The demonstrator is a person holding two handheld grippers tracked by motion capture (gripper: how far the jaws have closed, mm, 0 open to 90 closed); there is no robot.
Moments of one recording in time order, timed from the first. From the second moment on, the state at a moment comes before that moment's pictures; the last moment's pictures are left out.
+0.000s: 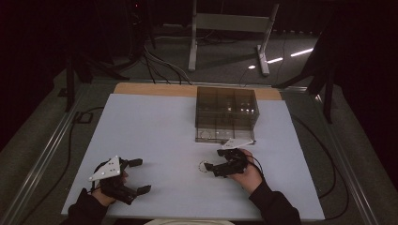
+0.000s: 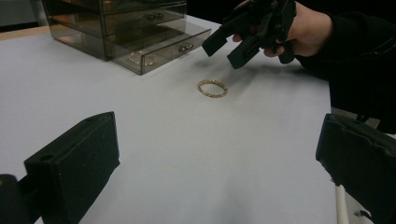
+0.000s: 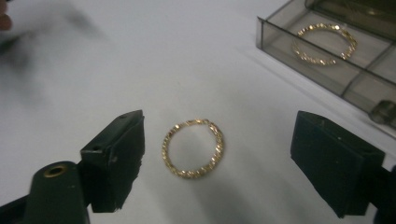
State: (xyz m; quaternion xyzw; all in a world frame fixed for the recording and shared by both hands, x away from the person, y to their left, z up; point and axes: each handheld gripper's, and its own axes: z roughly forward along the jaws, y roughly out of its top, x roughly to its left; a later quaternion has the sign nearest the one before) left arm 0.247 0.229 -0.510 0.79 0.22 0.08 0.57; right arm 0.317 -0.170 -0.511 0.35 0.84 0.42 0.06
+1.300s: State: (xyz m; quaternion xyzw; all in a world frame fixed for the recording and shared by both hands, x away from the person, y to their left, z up) left arm 0.247 0.228 -0.510 0.79 0.22 0.08 0.57; right arm 0.314 -0.146 -0.524 0.36 0.86 0.35 0.09
